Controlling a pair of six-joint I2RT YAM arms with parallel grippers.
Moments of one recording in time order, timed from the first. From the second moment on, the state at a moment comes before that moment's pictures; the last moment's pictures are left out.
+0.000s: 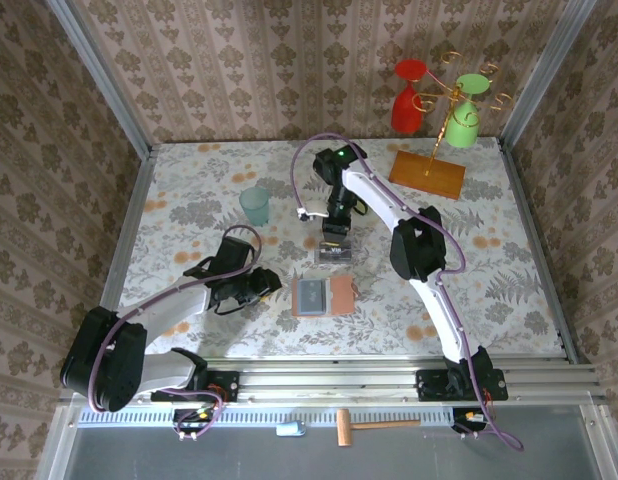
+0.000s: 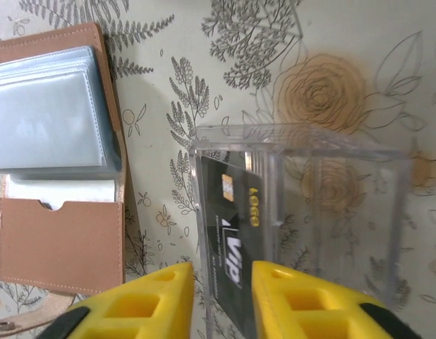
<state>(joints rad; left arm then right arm) -0.52 1.25 0.54 -0.30 0.38 -0.90 0.51 2.49 2.45 -1.60 -0.30 -0.95</state>
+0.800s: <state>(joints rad) -0.55 1.34 0.61 -0.26 0.38 -0.90 0.51 2.06 1.93 -1.17 -0.28 -0.43</state>
